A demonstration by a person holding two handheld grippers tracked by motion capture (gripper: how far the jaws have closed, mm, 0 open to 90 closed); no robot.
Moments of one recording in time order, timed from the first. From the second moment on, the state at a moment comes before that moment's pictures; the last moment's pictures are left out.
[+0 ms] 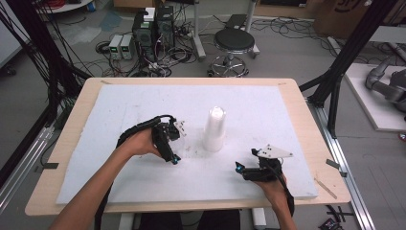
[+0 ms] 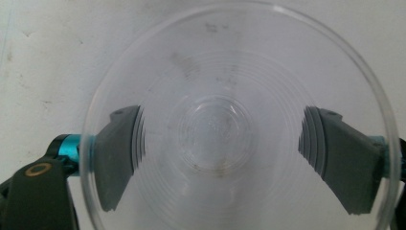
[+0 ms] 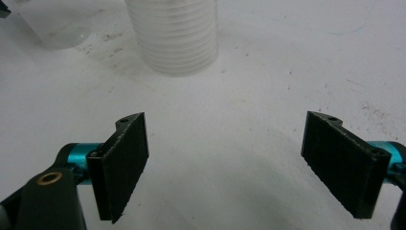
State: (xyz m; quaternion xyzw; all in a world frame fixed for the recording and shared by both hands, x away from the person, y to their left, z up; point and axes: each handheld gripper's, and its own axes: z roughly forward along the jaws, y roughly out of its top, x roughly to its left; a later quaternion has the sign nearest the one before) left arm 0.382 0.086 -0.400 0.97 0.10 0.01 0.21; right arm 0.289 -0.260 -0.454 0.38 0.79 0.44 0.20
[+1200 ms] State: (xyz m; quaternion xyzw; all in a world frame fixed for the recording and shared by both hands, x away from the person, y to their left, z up) left arm 0.295 0.240 -0.435 0.85 0.25 0.09 0.46; right arm 0.286 -0.263 -0.454 0.38 0.78 0.45 0.19
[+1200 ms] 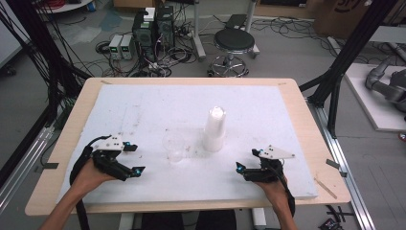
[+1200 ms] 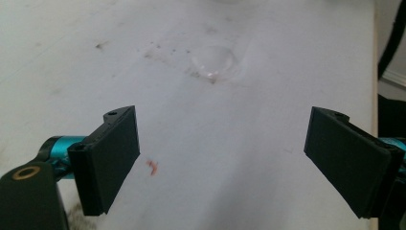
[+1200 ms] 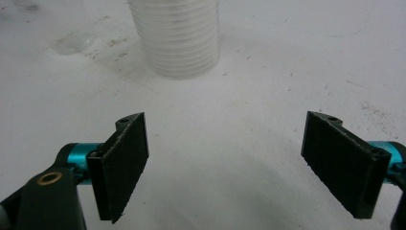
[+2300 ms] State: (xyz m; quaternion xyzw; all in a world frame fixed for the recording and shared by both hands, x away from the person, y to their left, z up) left arm 0.270 0.267 -0.468 0.73 0.36 0.23 0.54; right arm 0.277 -0.265 -0.453 0.38 0.76 0.47 0.23
